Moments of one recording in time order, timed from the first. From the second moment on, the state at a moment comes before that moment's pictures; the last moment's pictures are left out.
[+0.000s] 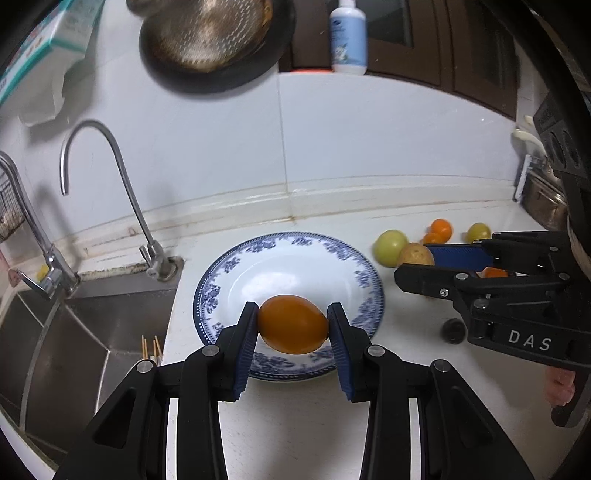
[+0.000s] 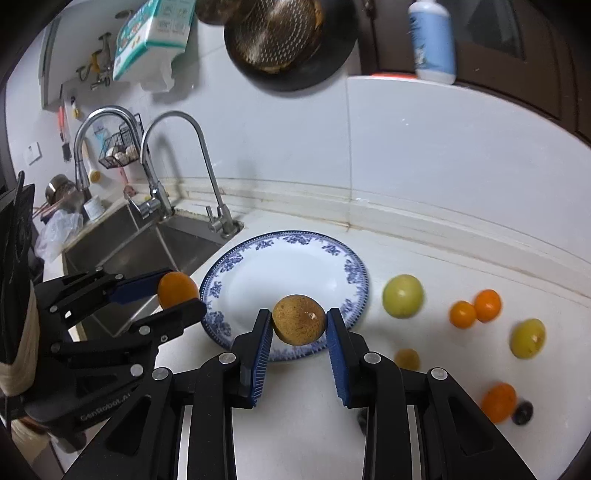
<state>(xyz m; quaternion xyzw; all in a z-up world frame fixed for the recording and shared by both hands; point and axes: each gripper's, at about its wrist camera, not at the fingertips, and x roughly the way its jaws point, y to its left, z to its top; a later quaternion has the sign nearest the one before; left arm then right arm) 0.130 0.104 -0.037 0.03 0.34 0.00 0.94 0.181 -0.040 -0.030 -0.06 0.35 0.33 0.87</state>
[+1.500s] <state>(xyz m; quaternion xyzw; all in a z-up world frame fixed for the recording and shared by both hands) 0.144 0.121 -0.046 0.00 0.38 0.01 0.93 0.204 -0.021 -0.054 -0.08 0.39 0.31 0.86</state>
